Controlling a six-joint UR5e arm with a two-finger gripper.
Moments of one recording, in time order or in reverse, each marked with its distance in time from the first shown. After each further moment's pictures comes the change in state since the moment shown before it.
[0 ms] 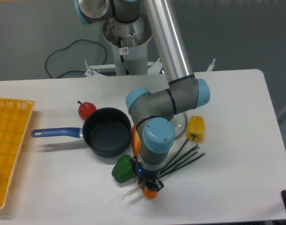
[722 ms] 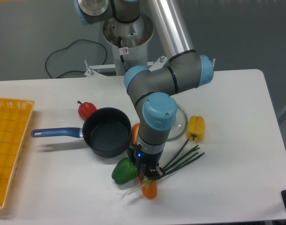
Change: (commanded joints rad) arm -0.002 0.072 -0.025 -0.057 -0.023 -0.046
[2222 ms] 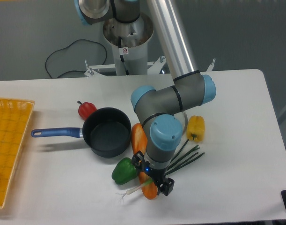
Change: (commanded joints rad) arm 0.009 -0.132 0.057 0.051 0.035 0.002
